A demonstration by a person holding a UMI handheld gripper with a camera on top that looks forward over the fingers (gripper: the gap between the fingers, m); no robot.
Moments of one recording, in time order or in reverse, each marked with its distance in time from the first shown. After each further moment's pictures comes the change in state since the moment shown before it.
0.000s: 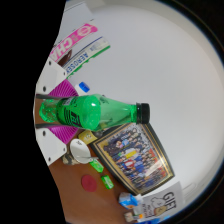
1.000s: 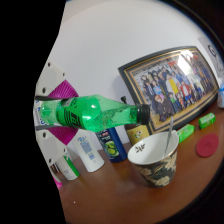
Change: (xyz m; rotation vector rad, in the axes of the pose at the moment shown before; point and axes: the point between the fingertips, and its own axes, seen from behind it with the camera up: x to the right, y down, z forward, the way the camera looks) arm -0.049 -0.010 0.087 -0.144 -0.266 1.358
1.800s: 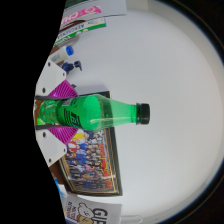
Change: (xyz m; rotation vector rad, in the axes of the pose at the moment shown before) arm -0.162 -0.178 -0.063 0.137 0.248 -1.831
